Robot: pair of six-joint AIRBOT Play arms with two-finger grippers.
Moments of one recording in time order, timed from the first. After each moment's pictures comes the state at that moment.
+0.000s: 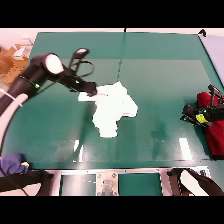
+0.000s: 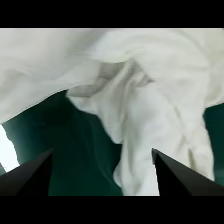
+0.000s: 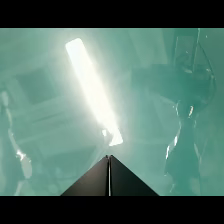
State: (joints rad) left arm -0.31 -1.40 1.37 1.23 -1.15 -1.47; right arm -0.38 -0.94 0.77 -1.29 1.24 1.61
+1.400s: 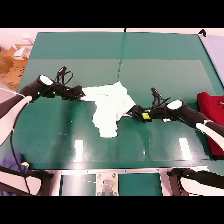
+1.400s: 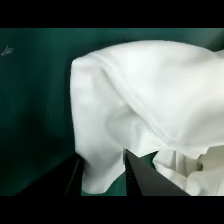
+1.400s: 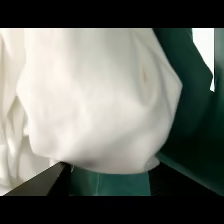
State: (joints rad) left arm -0.08 -1.65 1.16 0.77 -0.79 -1.25; right arm 0.18 -1.34 0.68 -0.56 0.74 1.31
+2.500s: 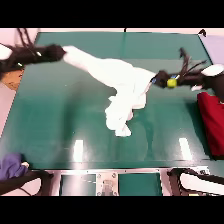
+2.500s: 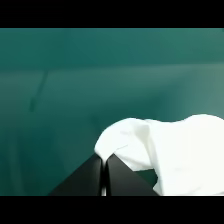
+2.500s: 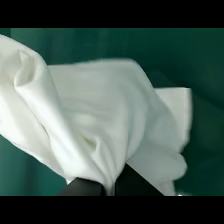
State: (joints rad) left arm -0.01 -1.23 1.38 0.75 -0.78 -1.12; right arm -0.12 -1.32 1.24 -0.64 1.11 1.19
